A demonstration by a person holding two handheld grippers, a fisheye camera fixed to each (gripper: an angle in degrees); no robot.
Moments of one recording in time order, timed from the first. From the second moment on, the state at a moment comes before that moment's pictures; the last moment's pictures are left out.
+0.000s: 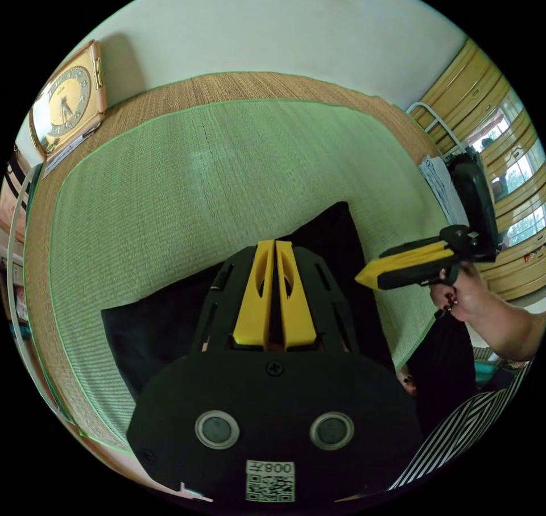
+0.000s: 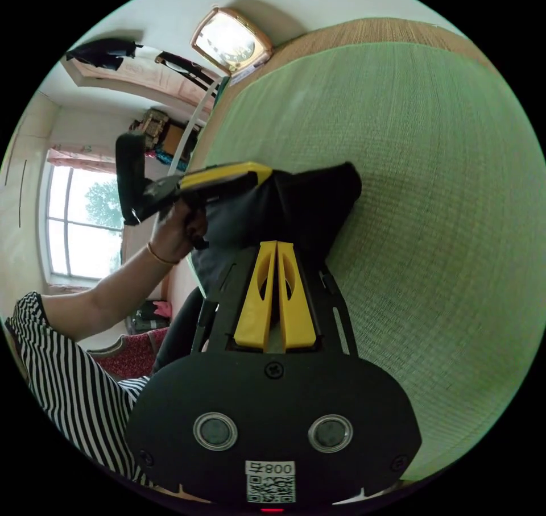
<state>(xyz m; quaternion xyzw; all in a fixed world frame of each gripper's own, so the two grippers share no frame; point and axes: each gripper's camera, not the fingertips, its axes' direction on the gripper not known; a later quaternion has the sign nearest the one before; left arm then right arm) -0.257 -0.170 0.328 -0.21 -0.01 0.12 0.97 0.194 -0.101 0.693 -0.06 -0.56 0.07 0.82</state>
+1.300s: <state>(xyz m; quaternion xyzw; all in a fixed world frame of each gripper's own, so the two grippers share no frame) -0.290 0.016 0.341 -0.27 0.19 -0.13 0.94 0.278 0.035 0.682 -0.11 -0.66 0.19 0.72</state>
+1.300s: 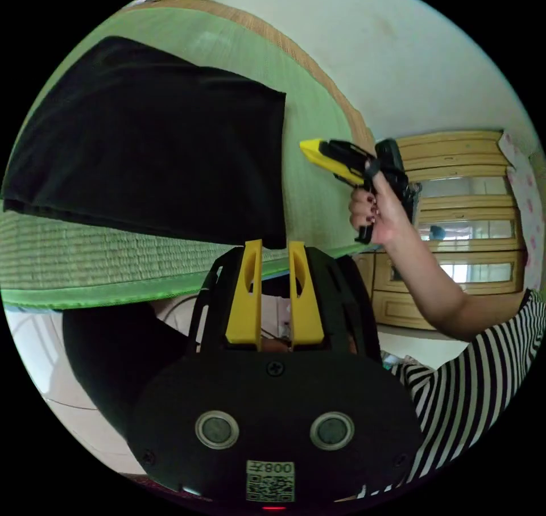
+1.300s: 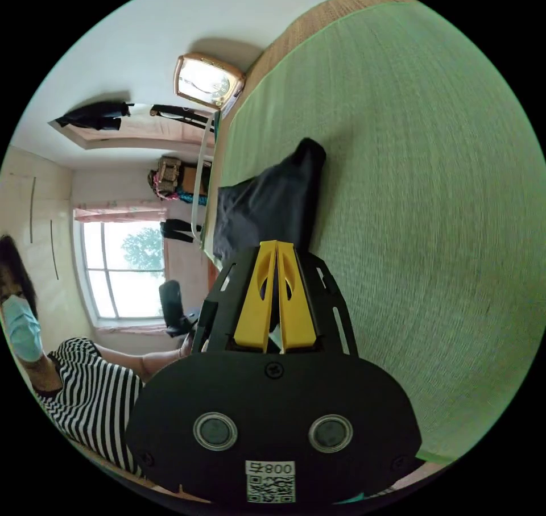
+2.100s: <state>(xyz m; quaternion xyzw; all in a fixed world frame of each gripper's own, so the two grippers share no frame) -0.355 0.083 0.366 -0.24 0.22 -0.16 0.93 0.219 0.110 0.671 -0.17 -0.75 0.25 0.58</state>
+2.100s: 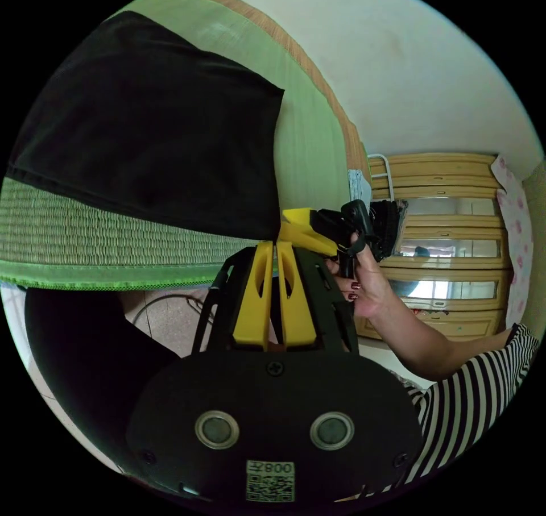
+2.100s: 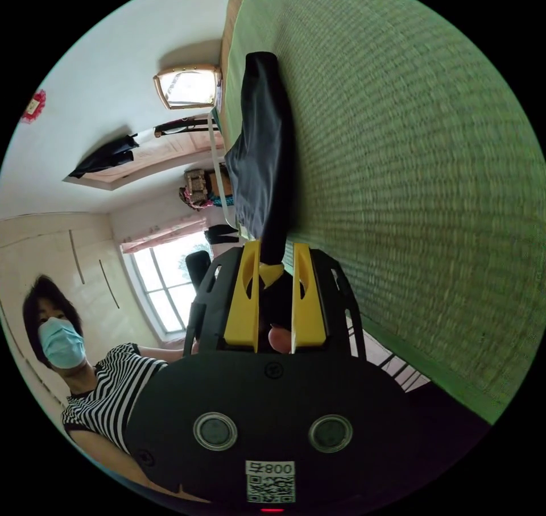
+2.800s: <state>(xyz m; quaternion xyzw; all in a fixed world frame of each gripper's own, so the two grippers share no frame) -0.514 0.159 0.311 -0.11 0.27 -0.32 0.90 0.184 0.054 0.579 -0.11 -0.79 0.24 0.55</state>
